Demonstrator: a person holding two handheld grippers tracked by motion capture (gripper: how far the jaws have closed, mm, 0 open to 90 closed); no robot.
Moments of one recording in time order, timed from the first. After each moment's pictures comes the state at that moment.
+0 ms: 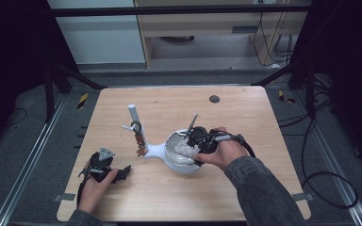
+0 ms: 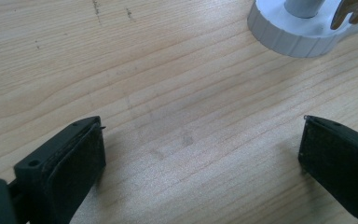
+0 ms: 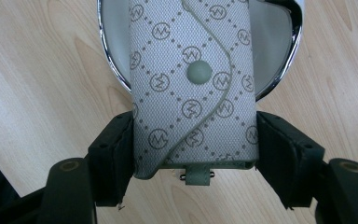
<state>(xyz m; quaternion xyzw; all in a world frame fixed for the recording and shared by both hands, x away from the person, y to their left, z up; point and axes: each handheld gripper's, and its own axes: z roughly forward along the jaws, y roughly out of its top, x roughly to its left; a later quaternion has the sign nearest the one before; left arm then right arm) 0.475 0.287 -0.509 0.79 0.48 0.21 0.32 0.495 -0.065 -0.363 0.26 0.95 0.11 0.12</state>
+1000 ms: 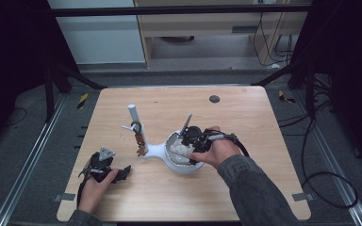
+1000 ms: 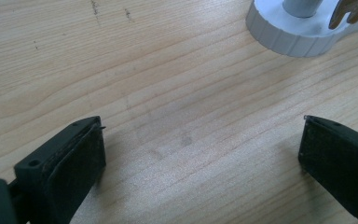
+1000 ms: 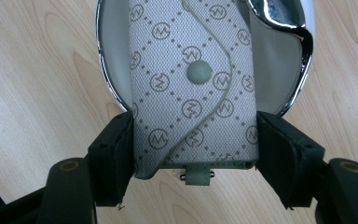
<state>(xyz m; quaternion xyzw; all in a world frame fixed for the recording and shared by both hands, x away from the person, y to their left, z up) 0.475 0.286 -0.509 0.79 0.47 0.21 0.32 0.502 -0.051 -0.370 0.26 0.95 0.11 0.12</state>
